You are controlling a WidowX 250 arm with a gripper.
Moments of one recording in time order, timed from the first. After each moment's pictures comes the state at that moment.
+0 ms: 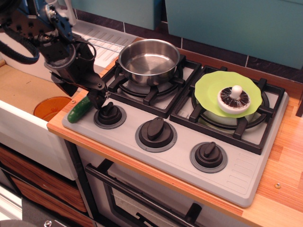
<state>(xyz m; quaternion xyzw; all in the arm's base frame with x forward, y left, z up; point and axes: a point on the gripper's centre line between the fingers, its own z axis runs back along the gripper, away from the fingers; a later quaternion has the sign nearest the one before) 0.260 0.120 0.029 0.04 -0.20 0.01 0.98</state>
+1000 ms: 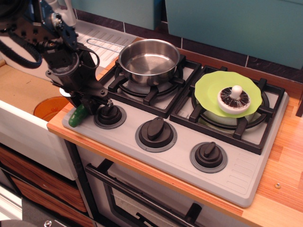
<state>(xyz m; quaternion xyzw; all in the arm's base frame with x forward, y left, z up) 0.254 0.109 0.024 0.03 -0.15 0.02 0.99</state>
